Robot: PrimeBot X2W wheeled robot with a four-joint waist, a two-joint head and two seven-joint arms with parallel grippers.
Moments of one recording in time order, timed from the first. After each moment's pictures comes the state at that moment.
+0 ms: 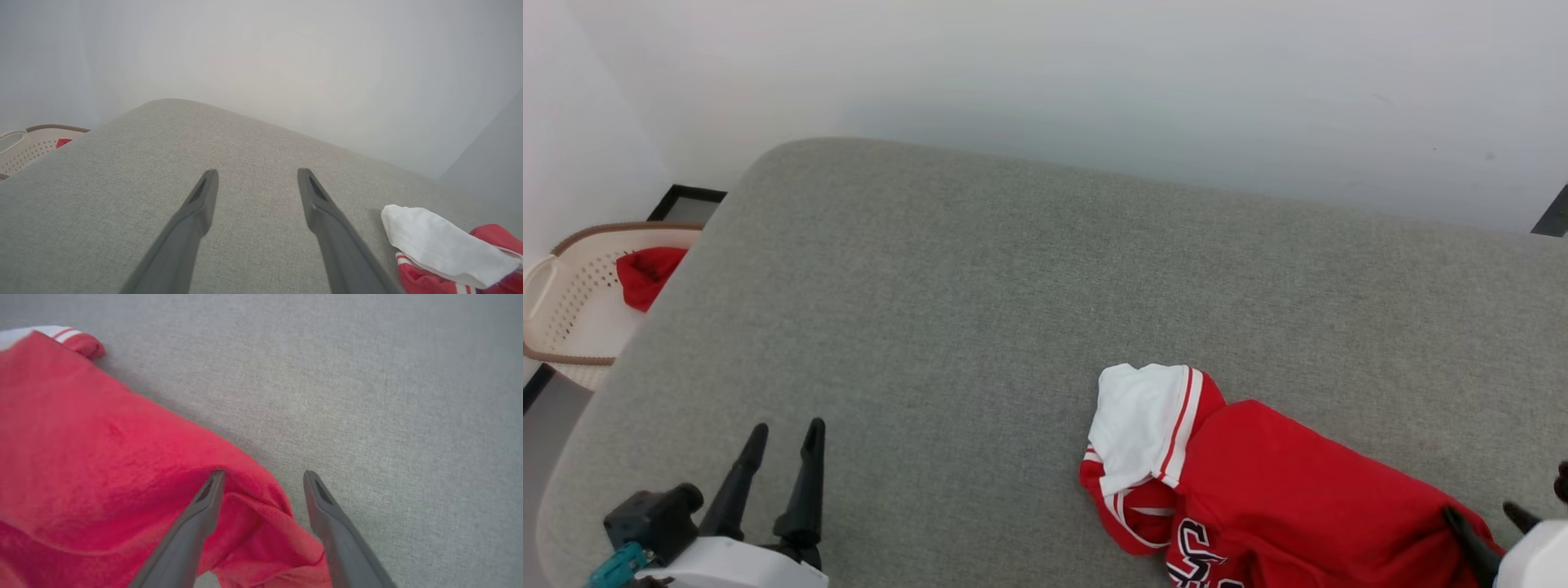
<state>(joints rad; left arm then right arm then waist) -0.02 0.38 -0.18 0.16 -0.68 -0.04 -0.26 0.09 -0.34 -0.10 -0.03 0.39 0.13 0.55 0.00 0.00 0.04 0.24</state>
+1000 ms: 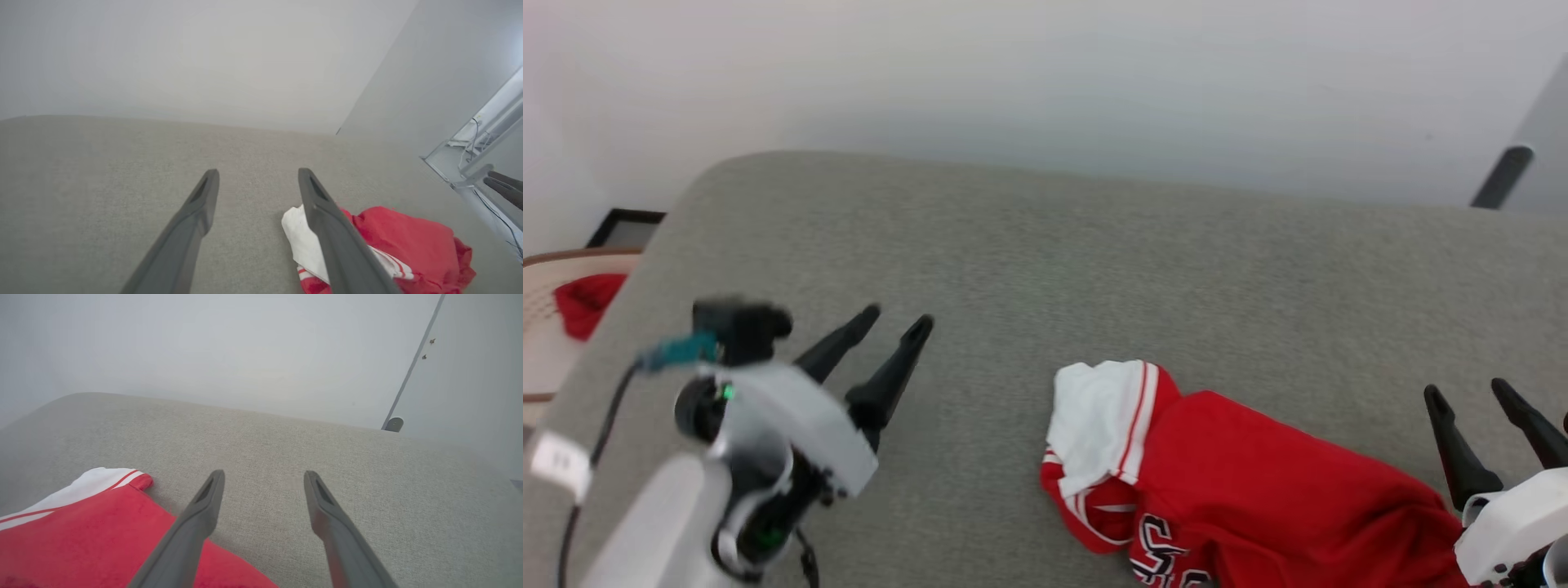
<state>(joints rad) -0.34 0.46 -0.32 0.07 -0.83 -0.12 0.20 0.01 -0.25 -0.08 -0.17 0.30 0.13 0.30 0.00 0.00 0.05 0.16</state>
